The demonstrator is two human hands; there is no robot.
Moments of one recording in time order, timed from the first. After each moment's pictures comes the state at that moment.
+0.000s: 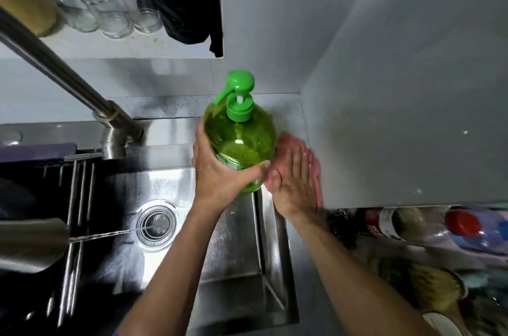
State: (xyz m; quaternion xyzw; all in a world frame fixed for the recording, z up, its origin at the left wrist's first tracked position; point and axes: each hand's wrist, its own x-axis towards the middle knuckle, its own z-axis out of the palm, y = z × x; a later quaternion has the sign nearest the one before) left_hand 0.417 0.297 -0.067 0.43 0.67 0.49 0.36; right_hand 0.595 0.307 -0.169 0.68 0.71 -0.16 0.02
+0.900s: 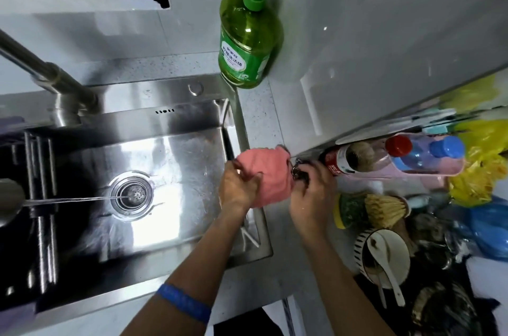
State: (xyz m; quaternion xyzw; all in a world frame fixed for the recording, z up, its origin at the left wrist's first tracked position) left_hand 0.523 0.211 -0.123 0.32 0.75 0.20 0.54; right_hand 0.662 0.179 -0.114 0.80 0.52 -0.15 -0.24
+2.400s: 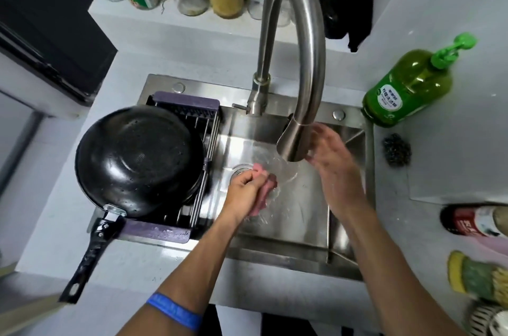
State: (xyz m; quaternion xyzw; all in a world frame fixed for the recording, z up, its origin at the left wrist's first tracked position) left_hand 0.274 0.119 -0.084 0.11 0.65 0.47 0.59; right_hand 0.422 0.204 -0.006 0.46 0.45 -0.68 -0.34
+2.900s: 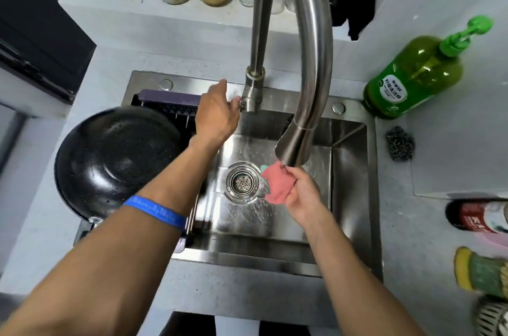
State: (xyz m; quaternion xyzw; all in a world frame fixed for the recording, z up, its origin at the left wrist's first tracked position) left_hand 0.173 0.243 -0.059 0.50 0.82 0.22 0.17; right_hand 0.386 0.191 -0.110 0.60 0.11 -0.74 -0.28
